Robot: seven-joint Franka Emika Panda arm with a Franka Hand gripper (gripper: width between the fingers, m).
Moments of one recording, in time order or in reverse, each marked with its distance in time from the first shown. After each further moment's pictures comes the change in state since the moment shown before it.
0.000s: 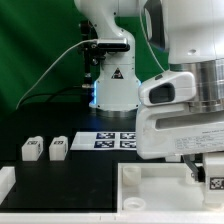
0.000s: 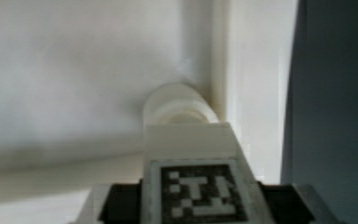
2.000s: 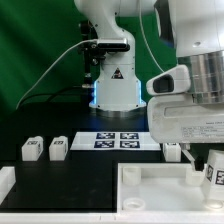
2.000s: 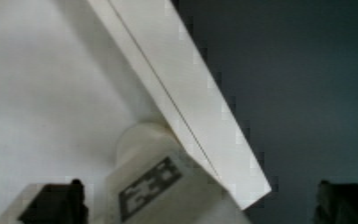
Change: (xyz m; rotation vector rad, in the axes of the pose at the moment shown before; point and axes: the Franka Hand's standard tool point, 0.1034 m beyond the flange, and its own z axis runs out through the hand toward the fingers) arm -0.014 -0.013 -0.006 0.033 0.002 0.179
